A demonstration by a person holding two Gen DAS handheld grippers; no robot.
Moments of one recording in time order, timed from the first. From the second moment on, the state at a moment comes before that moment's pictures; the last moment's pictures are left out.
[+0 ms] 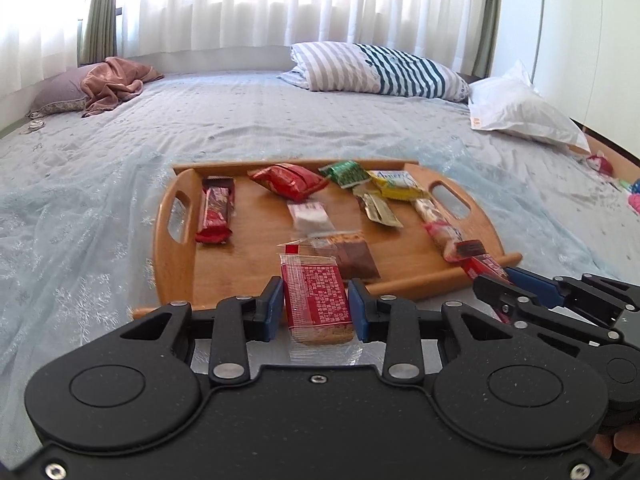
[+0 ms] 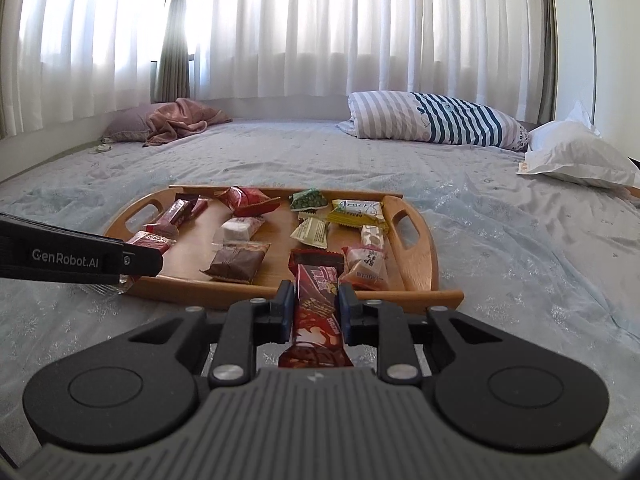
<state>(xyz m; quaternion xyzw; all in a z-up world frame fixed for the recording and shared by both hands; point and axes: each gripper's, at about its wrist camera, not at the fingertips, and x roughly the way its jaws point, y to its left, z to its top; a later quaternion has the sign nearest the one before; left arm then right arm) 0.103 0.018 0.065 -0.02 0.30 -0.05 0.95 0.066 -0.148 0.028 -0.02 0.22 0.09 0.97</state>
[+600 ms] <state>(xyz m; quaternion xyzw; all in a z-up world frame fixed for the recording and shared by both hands) 0.168 0.049 0.058 -0.06 0.34 -0.04 0.94 0.160 -0.143 0.031 0.04 0.28 0.13 0.95</state>
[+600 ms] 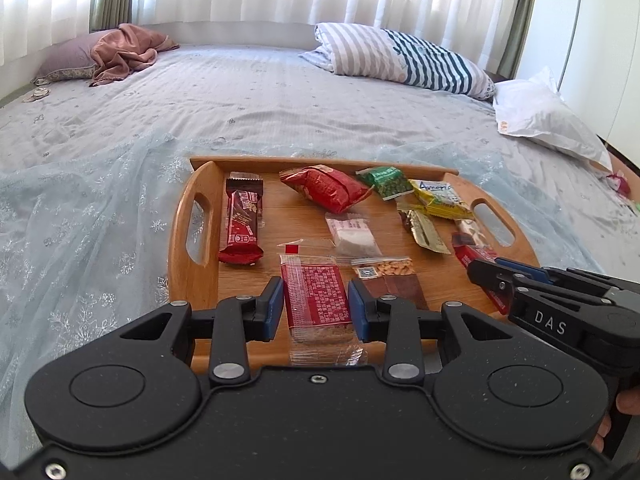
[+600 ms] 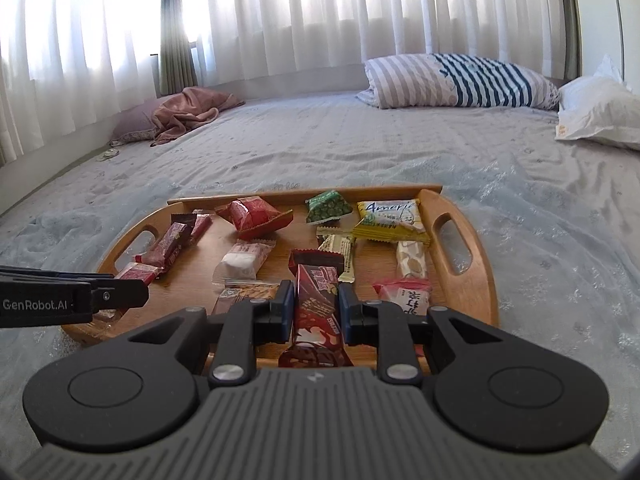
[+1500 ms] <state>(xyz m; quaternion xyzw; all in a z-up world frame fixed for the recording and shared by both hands) 0.209 0.057 0.020 -0.05 0.36 0.00 0.93 0.186 -0.124 -0.005 0.02 0.30 0.09 0.95</state>
